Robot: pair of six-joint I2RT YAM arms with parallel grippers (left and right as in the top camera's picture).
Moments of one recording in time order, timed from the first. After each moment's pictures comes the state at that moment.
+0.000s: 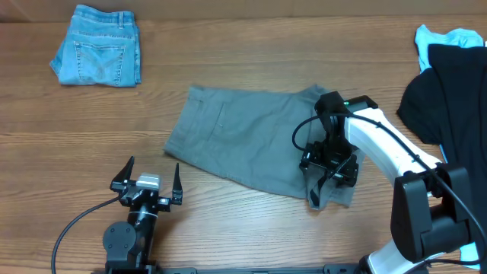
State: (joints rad) left arm -0.01 0.01 0.01 -0.07 0.10 0.14; right arm 0.27 1.78 1.17 -1.21 -0.17 0.64
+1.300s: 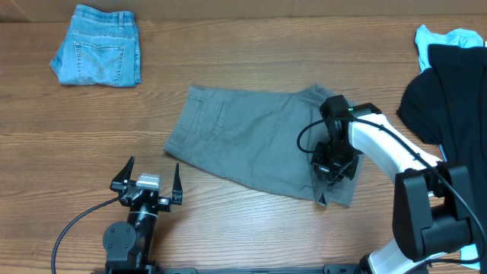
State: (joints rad) left arm -0.01 0.01 0.01 -0.07 0.10 0.14; right arm 0.23 1.78 1.09 -1.06 -0.13 0.61
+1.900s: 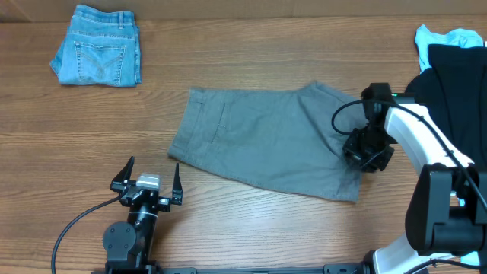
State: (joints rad) left arm -0.01 0.01 0.01 -0.07 0.10 0.14; right arm -0.01 1.78 1.18 -1.14 -0.03 0.59
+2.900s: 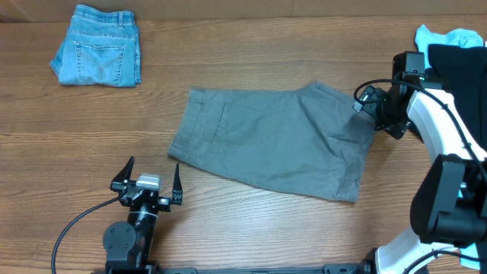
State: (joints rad) left arm -0.01 0.01 0.01 -0.07 0.10 0.14; right arm -0.14 1.84 1.35 -0.84 -0.04 0.51
